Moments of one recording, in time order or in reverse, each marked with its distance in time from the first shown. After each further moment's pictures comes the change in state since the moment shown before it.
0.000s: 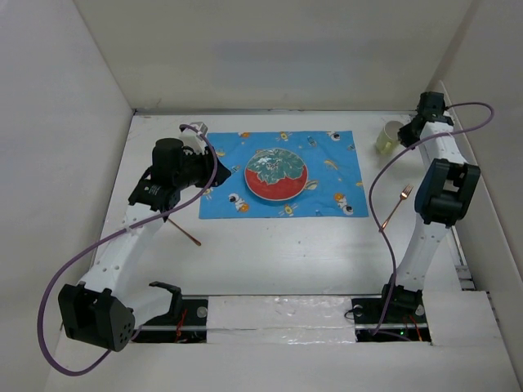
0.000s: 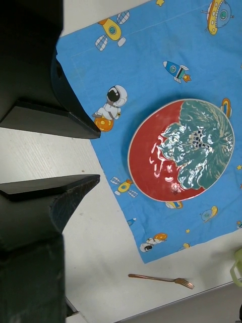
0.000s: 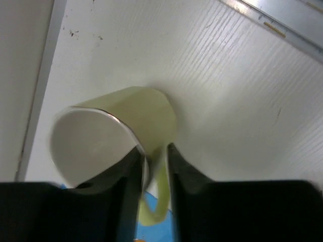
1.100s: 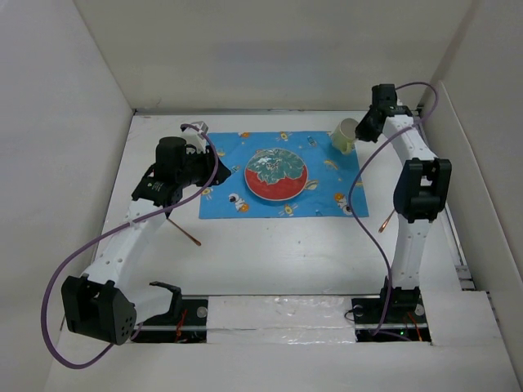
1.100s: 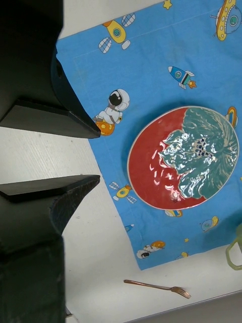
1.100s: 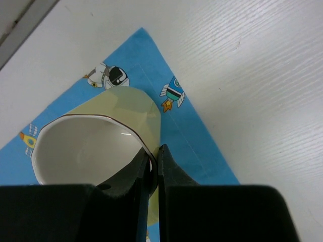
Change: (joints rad) left arm 0.000 0.041 0.008 0.001 -0.029 -0.019; right arm 0.257 0.020 0.089 -0.078 -0.078 -0.196
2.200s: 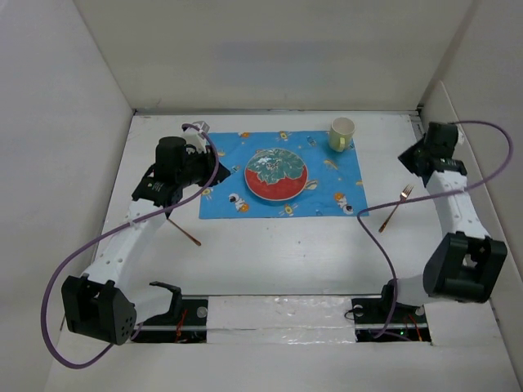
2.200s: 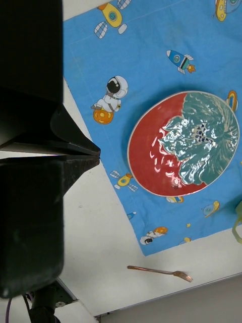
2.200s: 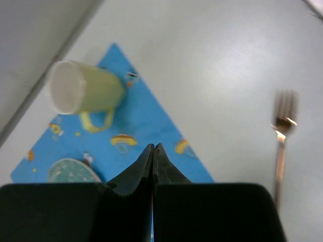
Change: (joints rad) left arm 0.000 0.000 -0.003 0.018 0.044 -0.024; right arm -0.164 -0.693 -0.708 0.259 -0.018 0.013
